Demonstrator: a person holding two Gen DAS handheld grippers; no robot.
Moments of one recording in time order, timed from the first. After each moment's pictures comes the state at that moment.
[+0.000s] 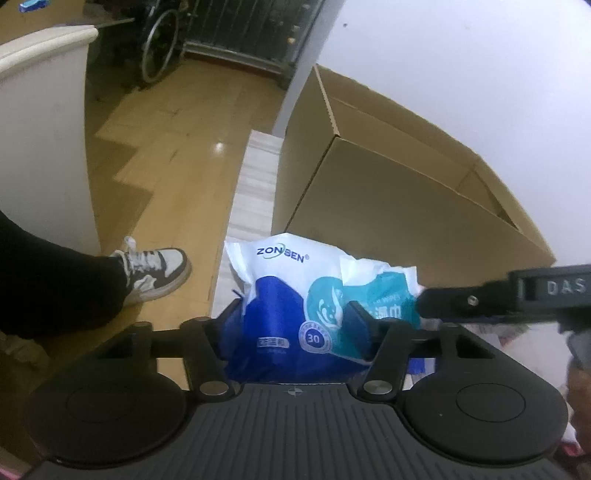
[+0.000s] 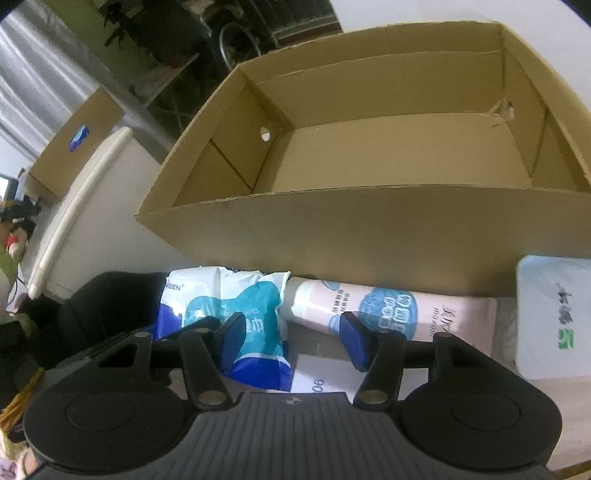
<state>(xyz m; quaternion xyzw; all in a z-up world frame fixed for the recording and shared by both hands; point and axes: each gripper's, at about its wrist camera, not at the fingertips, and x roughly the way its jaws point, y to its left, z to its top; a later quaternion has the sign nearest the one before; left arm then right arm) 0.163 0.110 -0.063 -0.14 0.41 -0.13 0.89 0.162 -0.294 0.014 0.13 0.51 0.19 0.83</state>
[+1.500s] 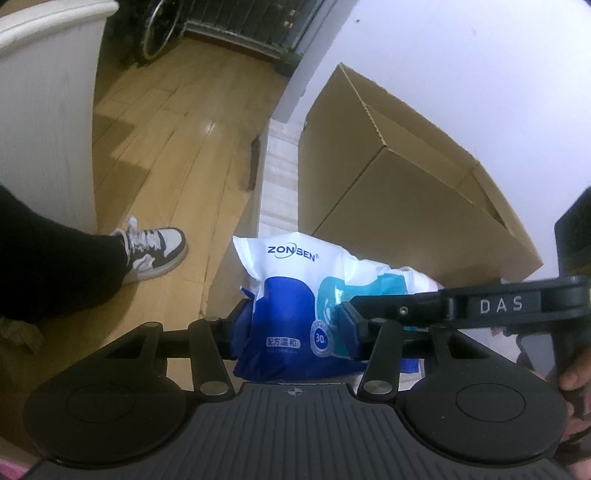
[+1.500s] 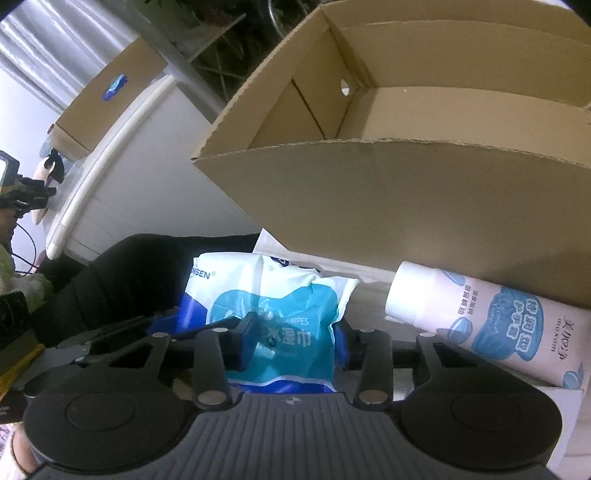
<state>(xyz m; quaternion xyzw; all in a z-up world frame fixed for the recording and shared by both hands) 0.165 0.143 -0.068 -0.18 0.43 -0.15 0.87 0.170 -0.227 -0.004 0.10 0.53 0.27 0.80</state>
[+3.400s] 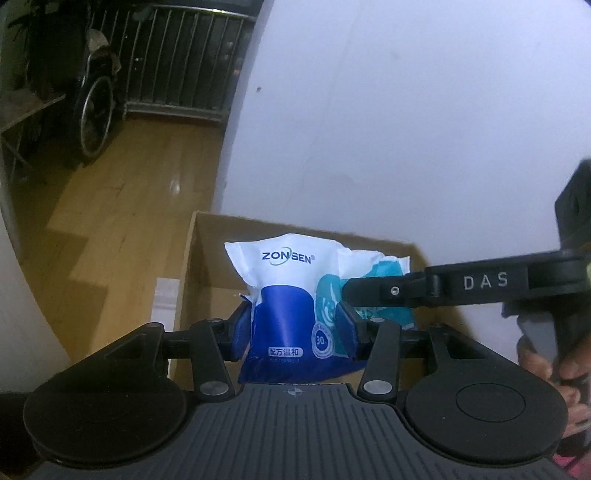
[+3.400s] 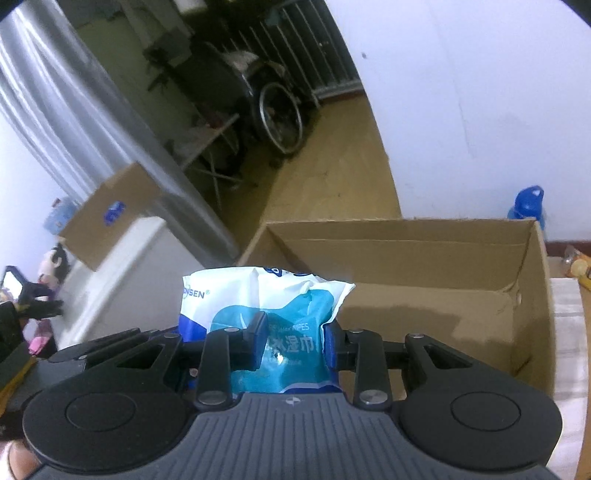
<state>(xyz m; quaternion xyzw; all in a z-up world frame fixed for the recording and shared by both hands) 0.263 0.025 0.017 -0.08 0.34 -0.18 0.92 0.271 -0.309 0.102 0.13 0.42 0.24 0.86</state>
